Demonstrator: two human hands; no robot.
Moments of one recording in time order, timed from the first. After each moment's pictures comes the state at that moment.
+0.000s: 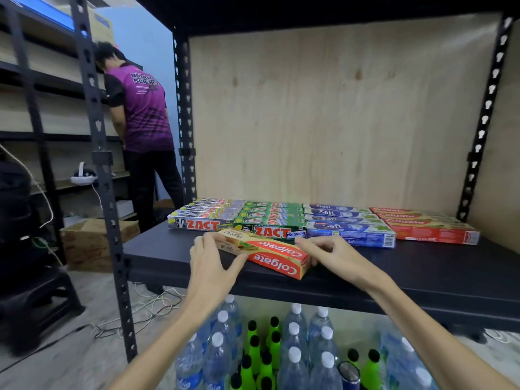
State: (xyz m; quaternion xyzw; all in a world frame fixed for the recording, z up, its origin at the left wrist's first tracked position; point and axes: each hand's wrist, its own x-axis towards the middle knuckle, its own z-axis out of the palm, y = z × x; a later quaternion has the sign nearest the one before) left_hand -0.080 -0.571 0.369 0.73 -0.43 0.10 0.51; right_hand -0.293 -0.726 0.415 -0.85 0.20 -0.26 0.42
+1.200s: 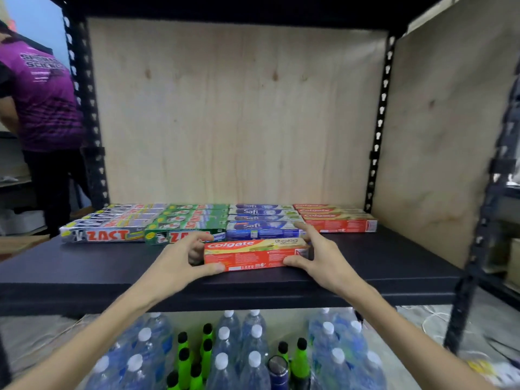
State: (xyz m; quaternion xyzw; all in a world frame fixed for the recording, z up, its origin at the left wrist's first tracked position) left_hand -0.128 -0.646 0.399 0.68 -0.61 -0.11 0.40; right_hand -0.405 -0.791 0.394 -0.84 0.34 -0.36 0.23
